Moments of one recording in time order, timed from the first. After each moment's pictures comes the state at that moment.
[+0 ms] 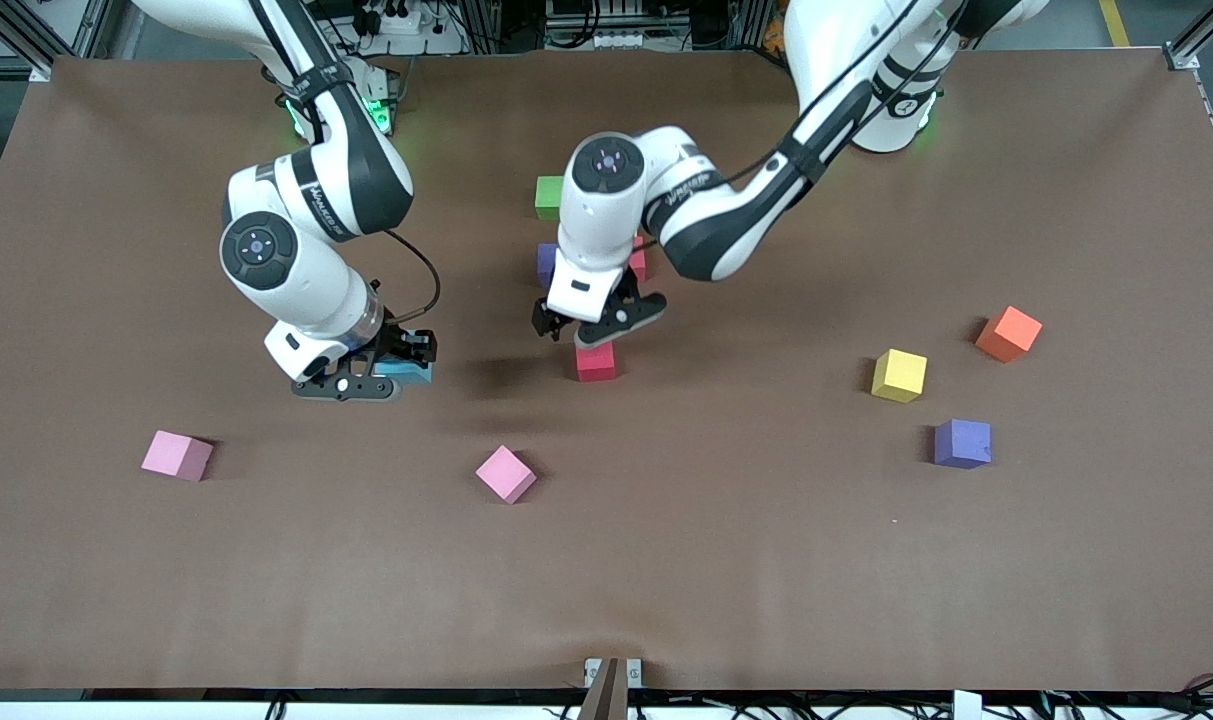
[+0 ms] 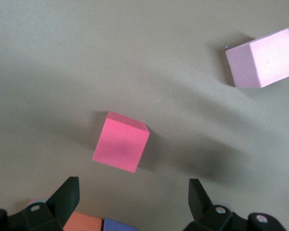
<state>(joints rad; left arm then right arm) -0.49 0.68 -0.46 -1.48 0.29 2.24 -1.42 0.53 0.24 -0.16 -1.95 0.12 2.18 0.35</state>
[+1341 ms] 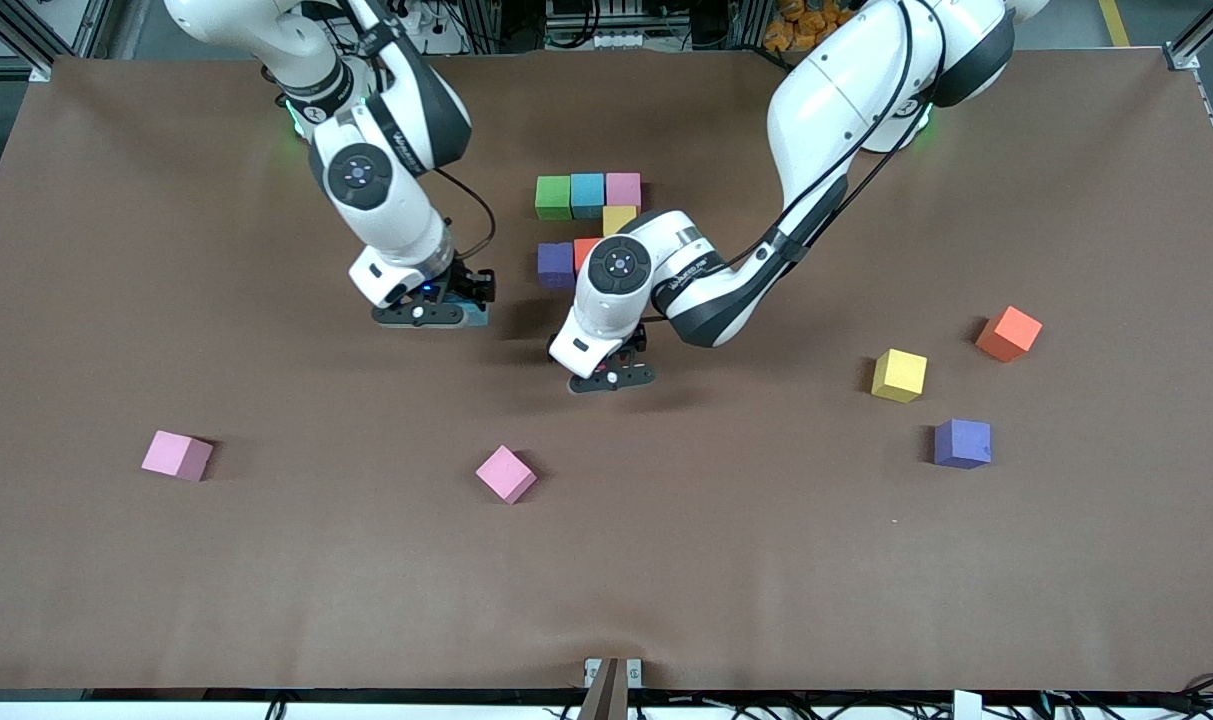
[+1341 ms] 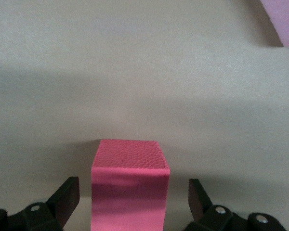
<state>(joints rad) -0.47 0.90 -0.46 -1.39 0.29 2.28 -1.11 0.74 0.16 -0.16 -2.22 0.15 2.38 0.54</state>
